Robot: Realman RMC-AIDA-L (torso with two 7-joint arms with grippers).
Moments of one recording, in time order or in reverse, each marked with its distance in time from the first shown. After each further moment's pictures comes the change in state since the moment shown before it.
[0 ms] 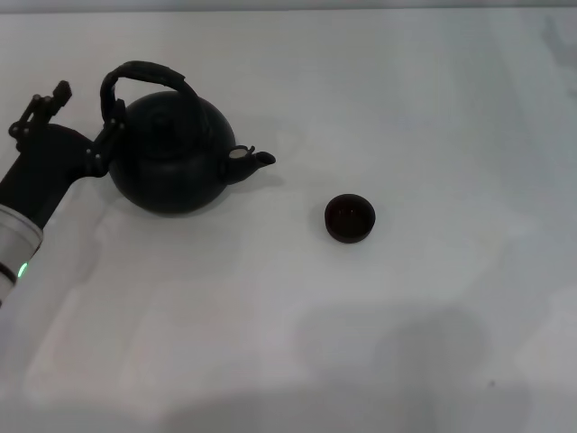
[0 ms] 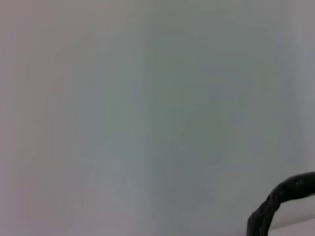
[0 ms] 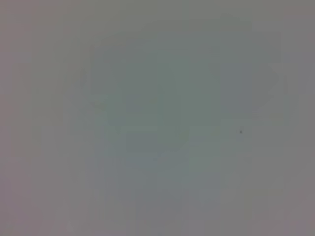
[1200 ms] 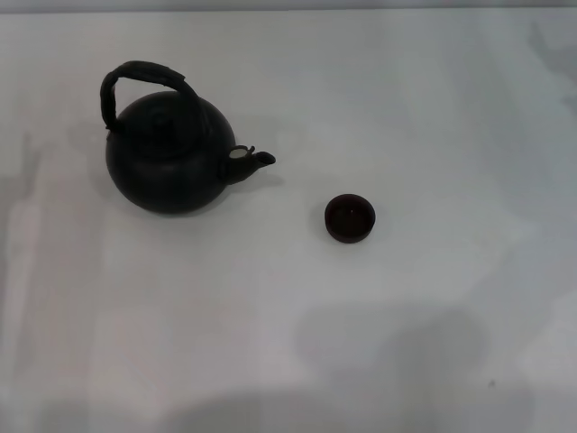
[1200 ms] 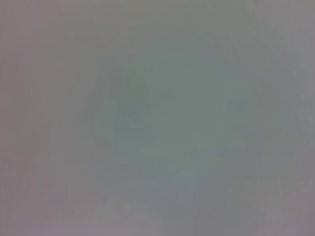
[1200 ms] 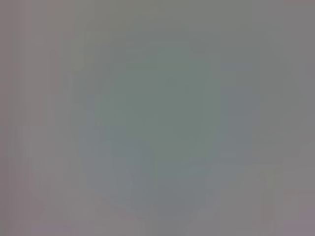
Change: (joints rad) left arm 0.113 -0.006 0.010 0.021 -0.408 0.151 -0.135; right arm -0.015 0.000 -0.054 -0.010 -0.007 0.013 -0.029
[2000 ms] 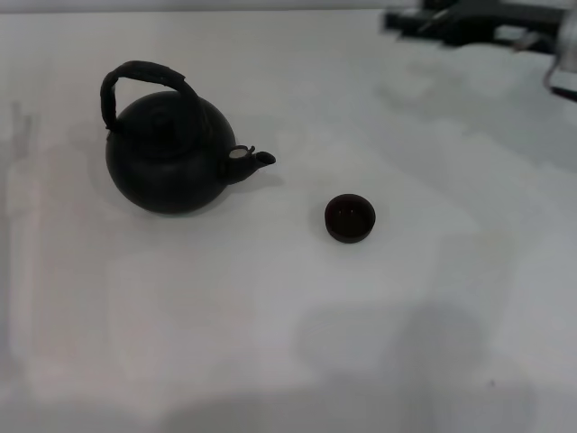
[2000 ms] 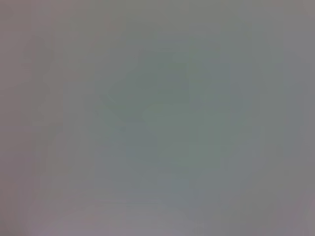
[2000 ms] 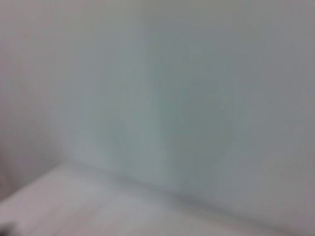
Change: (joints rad) left arm -0.139 0.006 -0.001 -0.008 -0.192 -0.158 0.002; right arm -0.008 -0.001 -0.118 -0.460 -1.090 0.286 1.316
